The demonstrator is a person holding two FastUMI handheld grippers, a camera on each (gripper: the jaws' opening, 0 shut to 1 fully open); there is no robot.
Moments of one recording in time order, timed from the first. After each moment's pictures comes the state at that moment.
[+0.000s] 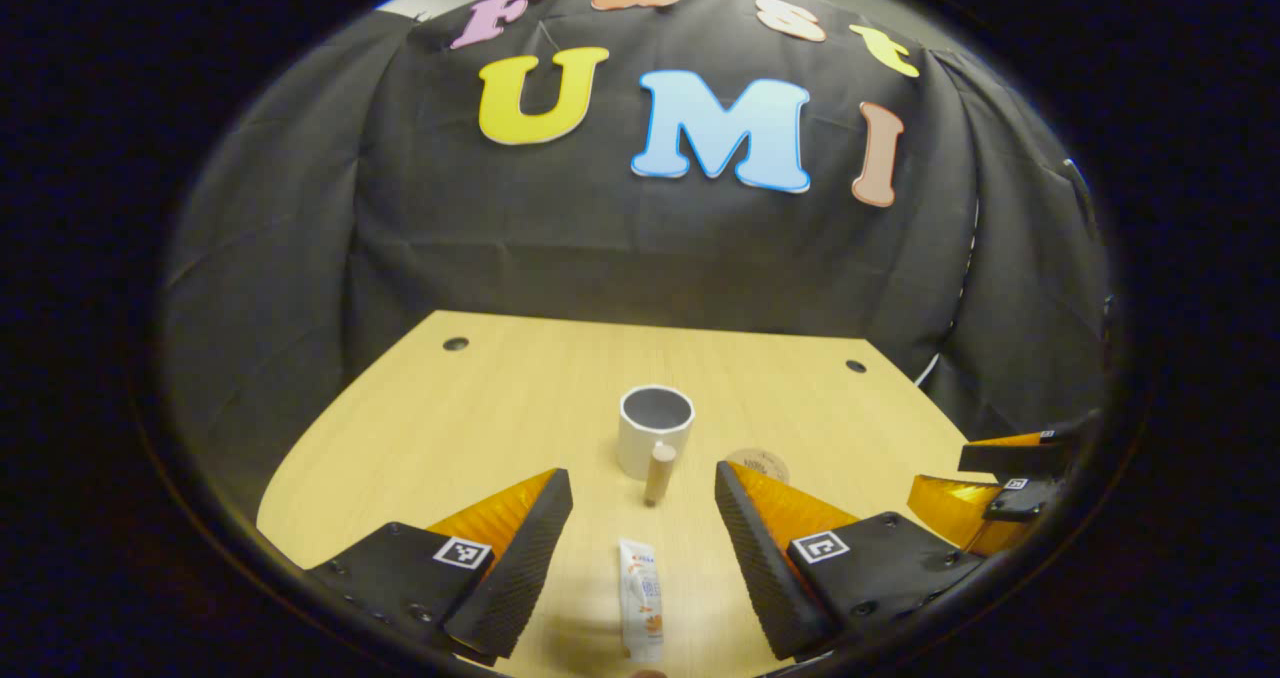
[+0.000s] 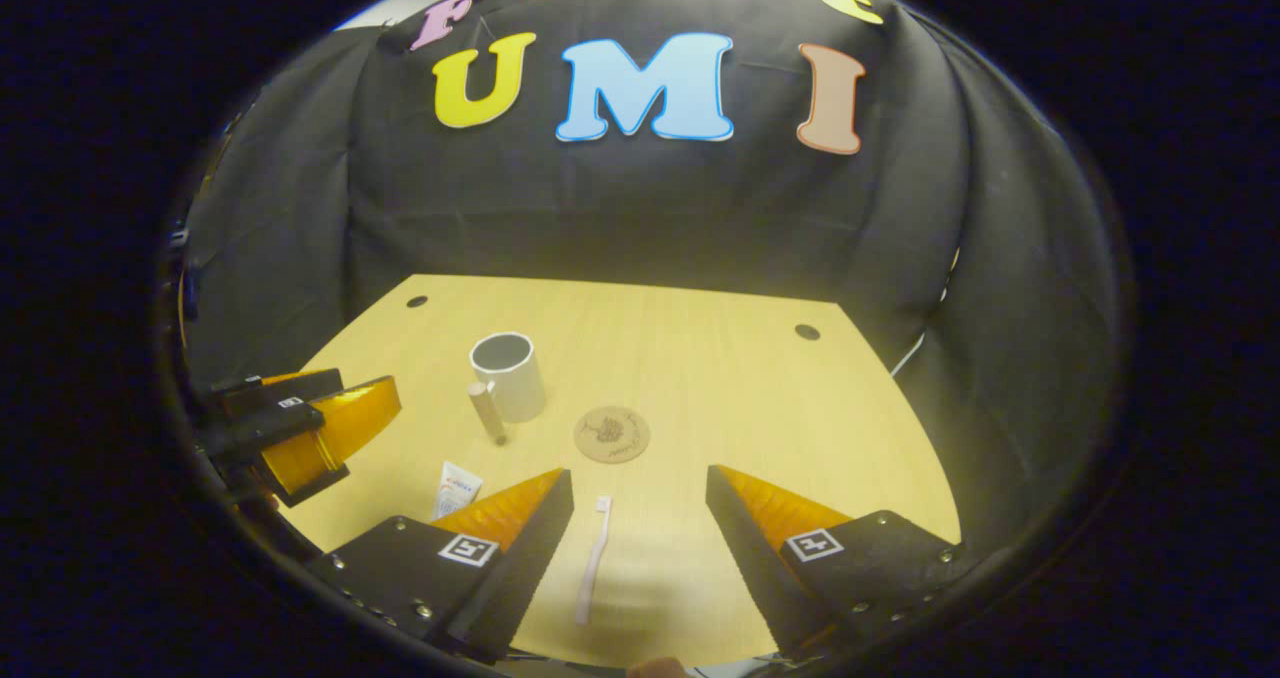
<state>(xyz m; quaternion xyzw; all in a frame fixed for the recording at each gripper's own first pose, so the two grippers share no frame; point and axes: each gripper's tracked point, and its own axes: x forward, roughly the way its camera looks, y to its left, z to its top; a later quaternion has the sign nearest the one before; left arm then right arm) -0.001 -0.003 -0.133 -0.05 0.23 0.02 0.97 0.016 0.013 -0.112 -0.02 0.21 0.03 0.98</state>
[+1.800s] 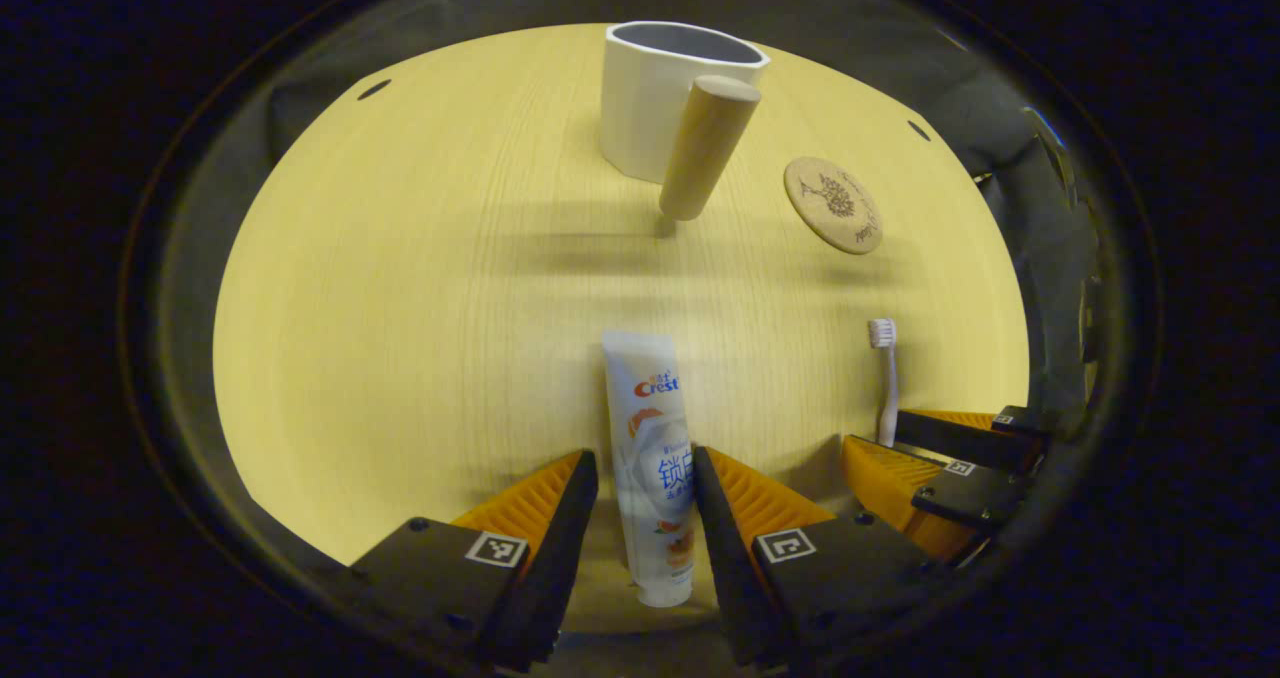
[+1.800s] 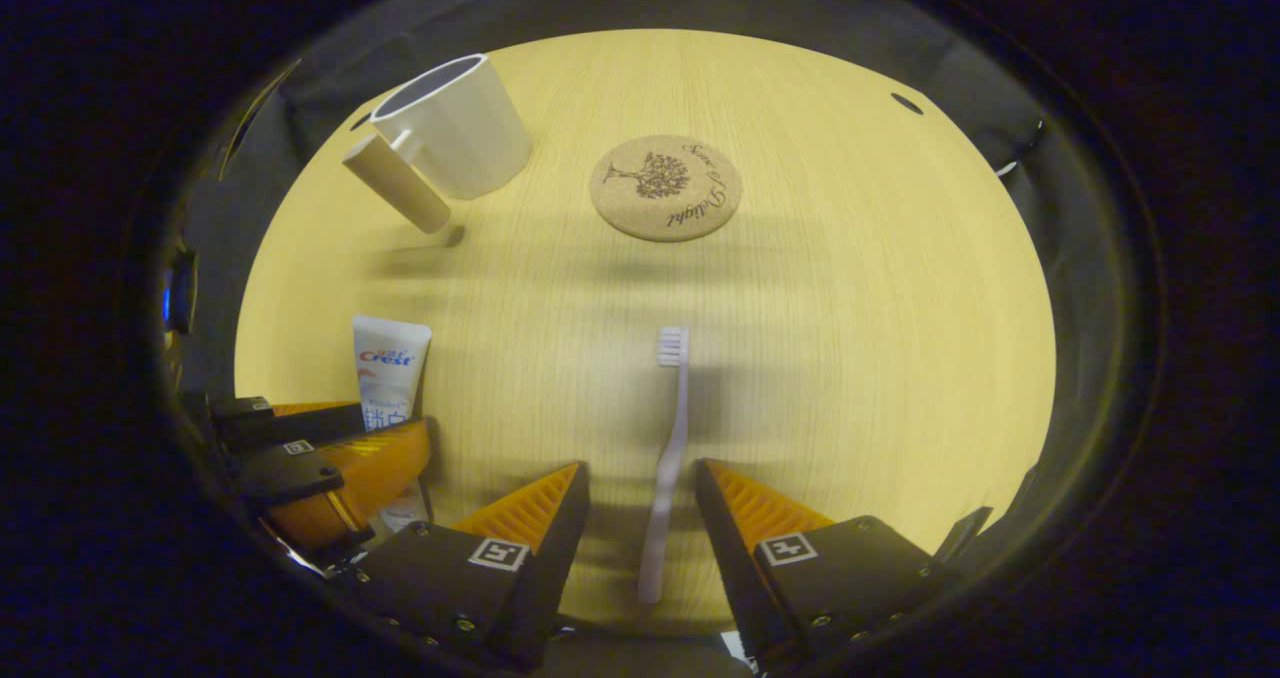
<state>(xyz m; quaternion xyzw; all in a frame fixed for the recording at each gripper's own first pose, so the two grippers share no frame) -0.031 -0.006 -0.328 -0.06 0.61 0.00 0.79 0.044 0.056 -0.280 0.00 0.53 0.04 0.85</state>
